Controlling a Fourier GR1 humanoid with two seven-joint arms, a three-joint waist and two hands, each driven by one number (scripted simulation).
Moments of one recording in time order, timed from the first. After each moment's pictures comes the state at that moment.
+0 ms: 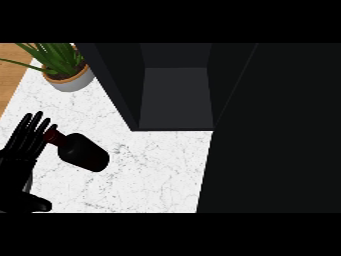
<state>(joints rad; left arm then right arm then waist) 0.04 0.20 0.27 -1.51 0.43 -0.52 -0.08 -0.63 -0.25 0.03 -2.49 -0.07 -0.17 1.03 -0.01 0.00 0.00</state>
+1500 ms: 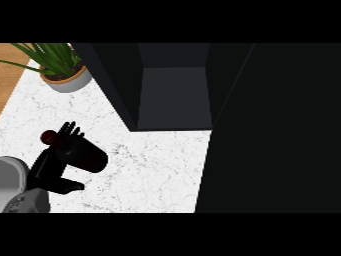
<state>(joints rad) -0.25 0.24 0.27 -0.64 0.16 -0.60 -0.55 -0.67 -0.26 0.06 -2.49 -0.06 -0.20 1.05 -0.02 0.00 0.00</state>
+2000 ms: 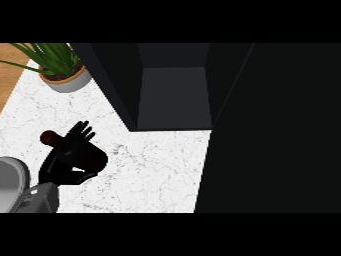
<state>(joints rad) -0.34 0.23 0.24 -0.50 0.12 -0.56 -0.64 -0.67 -0.26 0.06 -2.48 -0.06 -0.21 1.05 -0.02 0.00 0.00</state>
